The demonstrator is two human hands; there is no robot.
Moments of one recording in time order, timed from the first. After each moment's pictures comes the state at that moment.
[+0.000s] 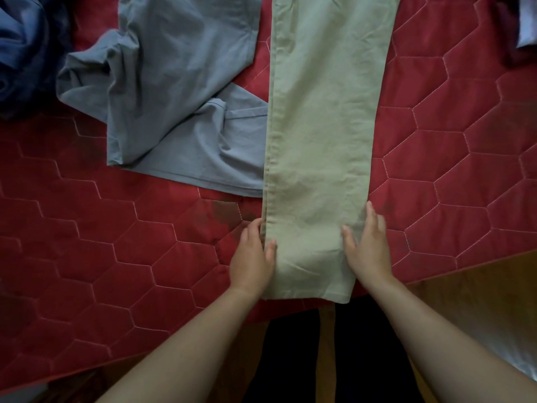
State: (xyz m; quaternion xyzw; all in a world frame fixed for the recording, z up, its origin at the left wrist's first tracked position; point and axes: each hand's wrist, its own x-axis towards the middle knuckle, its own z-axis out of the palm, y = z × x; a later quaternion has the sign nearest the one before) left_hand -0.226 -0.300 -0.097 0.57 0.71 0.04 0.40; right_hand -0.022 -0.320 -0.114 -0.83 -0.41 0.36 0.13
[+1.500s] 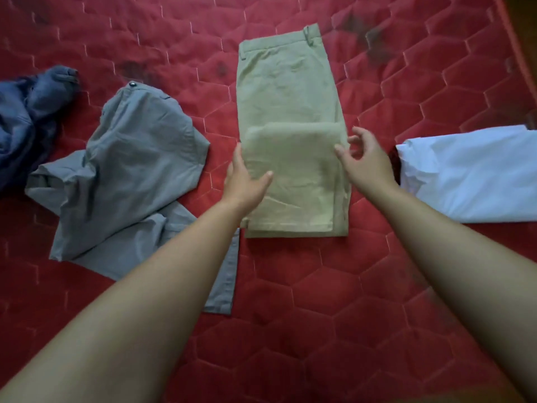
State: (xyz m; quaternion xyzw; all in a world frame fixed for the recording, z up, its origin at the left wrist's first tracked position) left_hand -0.025 0.027 -0.031 0.50 0.72 0.16 0.45; right_hand 0.194 0.036 -0.022 -0.74 -0.48 0.38 0.28
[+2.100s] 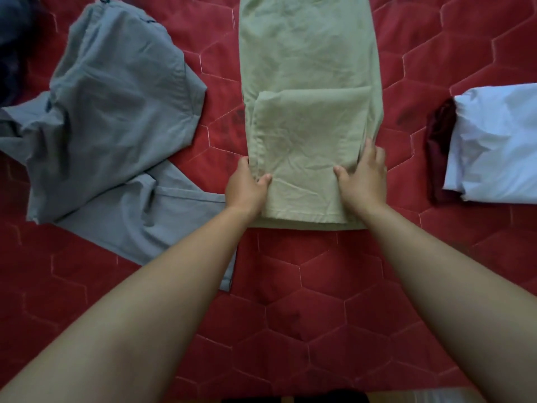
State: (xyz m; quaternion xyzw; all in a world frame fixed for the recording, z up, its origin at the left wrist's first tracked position) left_hand -0.033 -0.022 -0.123 0.46 0.79 0.11 0.39; right_hand 0.163 -0.019 -0.131 -0.80 -0.50 0.31 0.14
